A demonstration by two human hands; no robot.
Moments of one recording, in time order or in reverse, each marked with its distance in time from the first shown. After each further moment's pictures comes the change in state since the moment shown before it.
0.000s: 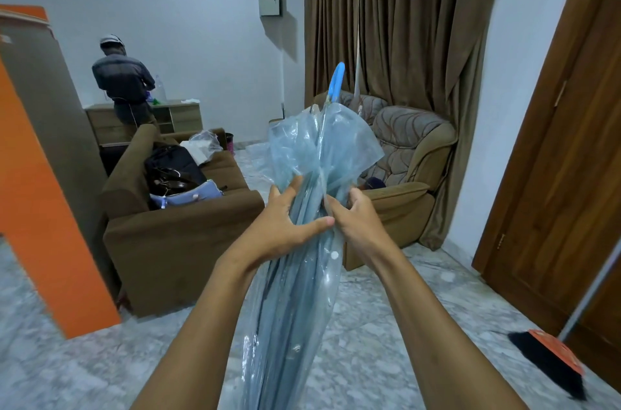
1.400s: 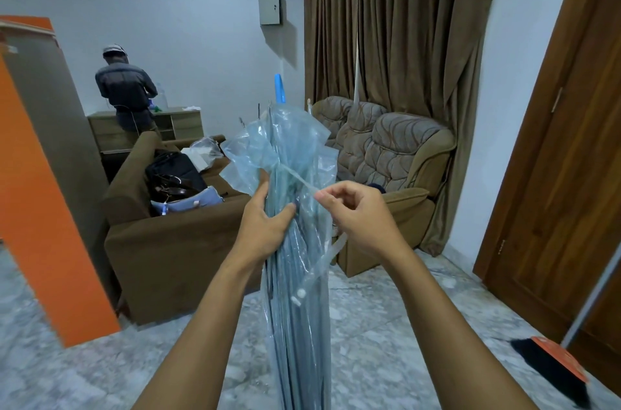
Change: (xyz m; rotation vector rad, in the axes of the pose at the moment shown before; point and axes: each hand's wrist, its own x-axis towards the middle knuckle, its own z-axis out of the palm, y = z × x) left_hand -0.003 -0.004 -0.002 -0.378 0.329 0.116; right_hand -0.010 -0.025 -0.005 -0.342 -0.001 -0.256
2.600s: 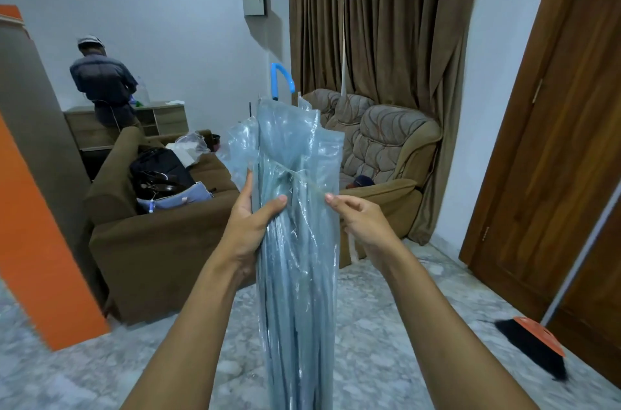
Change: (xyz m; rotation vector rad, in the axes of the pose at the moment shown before) left_hand -0.005 -0.016 -0.011 -0.590 -0.142 -0.171; right_hand -0.004 0.030 0.003 0.250 0.056 0.408
